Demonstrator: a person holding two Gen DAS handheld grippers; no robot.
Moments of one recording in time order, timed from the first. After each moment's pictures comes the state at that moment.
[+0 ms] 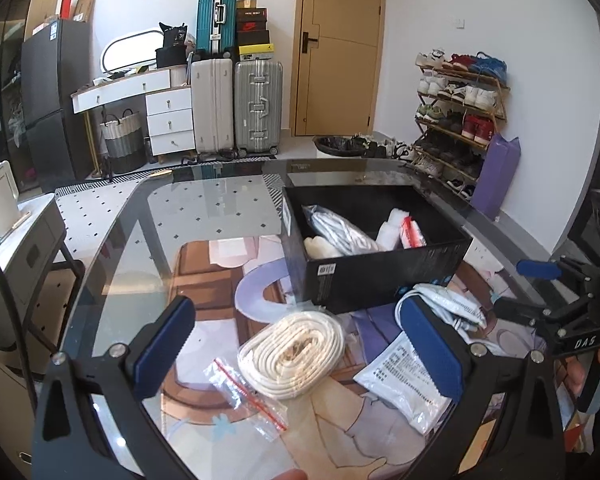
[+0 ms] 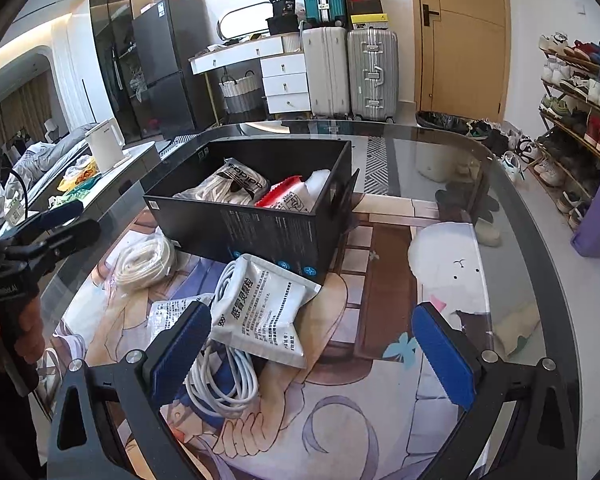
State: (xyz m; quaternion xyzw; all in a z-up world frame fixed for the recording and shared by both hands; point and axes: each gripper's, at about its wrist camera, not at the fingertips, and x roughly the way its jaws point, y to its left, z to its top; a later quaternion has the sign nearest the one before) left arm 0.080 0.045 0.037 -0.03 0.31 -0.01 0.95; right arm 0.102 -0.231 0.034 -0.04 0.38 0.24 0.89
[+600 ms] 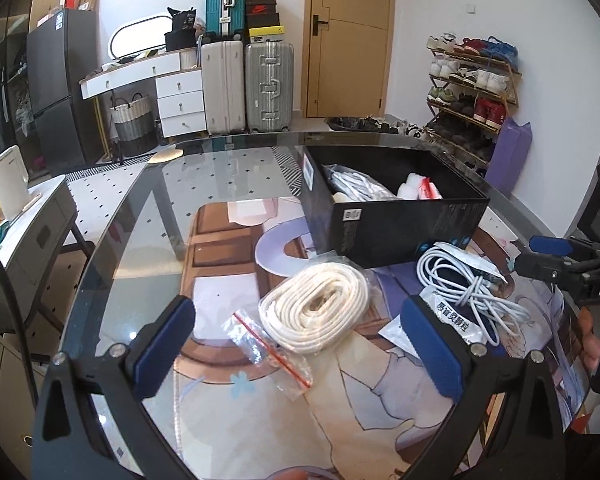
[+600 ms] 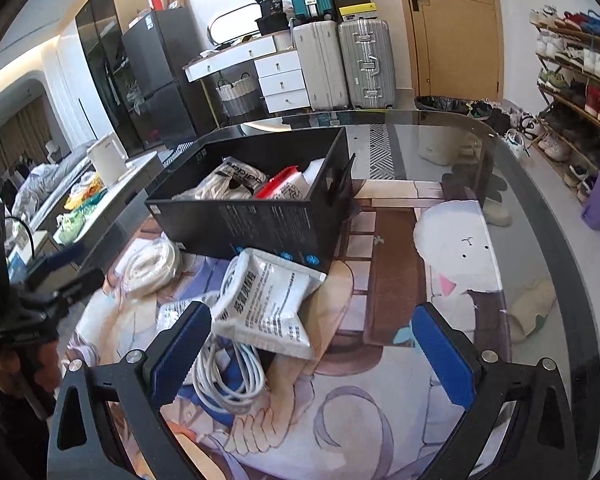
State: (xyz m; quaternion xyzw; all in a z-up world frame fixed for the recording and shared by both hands) left arm 0.066 0.053 0.014 -0.03 0.34 0.00 0.94; right arm 0.107 -0.238 0.029 0.01 0.40 0.25 0.88
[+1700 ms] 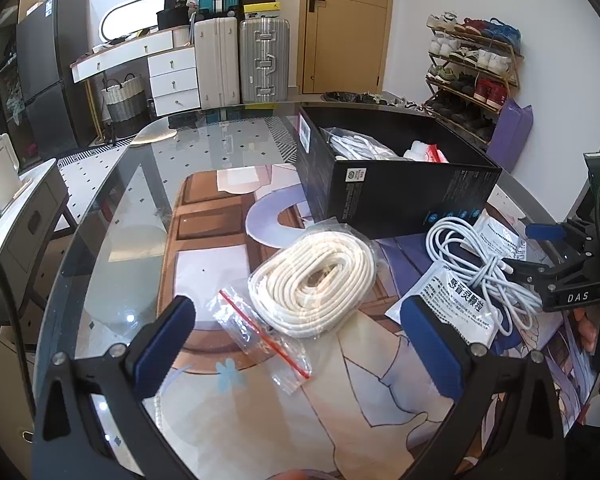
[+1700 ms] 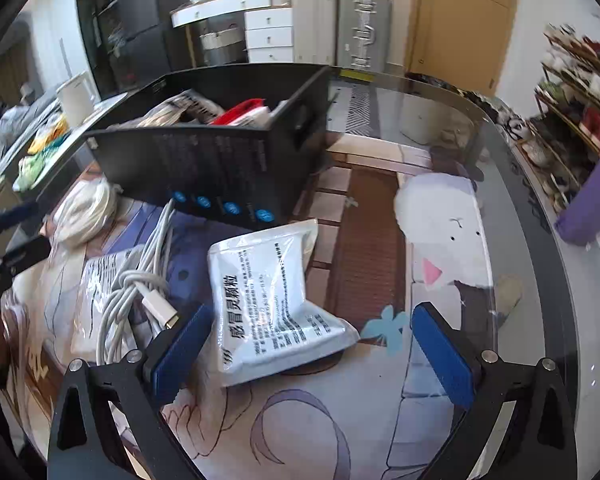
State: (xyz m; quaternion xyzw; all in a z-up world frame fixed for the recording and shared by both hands) left arm 0.081 0.052 -0.012 -0.03 0.38 -0.01 0.92; right arm 0.136 -0.224 -0.015 -0.11 0.45 0.20 0.86
